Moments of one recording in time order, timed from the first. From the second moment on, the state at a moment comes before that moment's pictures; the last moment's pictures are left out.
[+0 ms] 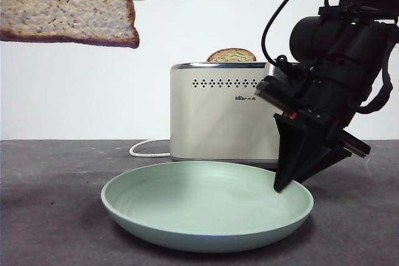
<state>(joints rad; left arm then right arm) -0.52 0.56 0.88 -0.73 0.35 0.02 0.41 1.71 0.99 -0.54 -0.42 0.05</state>
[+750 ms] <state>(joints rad) -0.52 0.56 0.88 -0.58 0.61 -0.24 0.42 1.36 0.99 -0.57 -0.41 0.14</state>
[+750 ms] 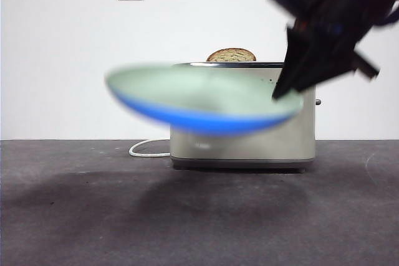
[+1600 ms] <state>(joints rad) -0.52 0.88 0.88 -0.45 0.65 -0.44 0.60 1.17 0.99 -0.63 -0.33 0.23</state>
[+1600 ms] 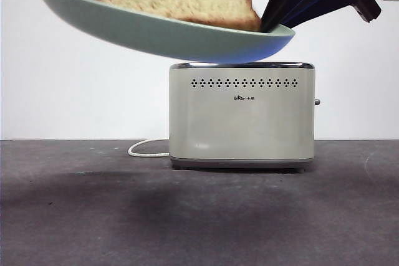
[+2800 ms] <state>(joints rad) -0.52 1.07 1.03 -0.65 0.55 -0.42 0.63 1.17 0.99 -0.71 -0.31 0.23</state>
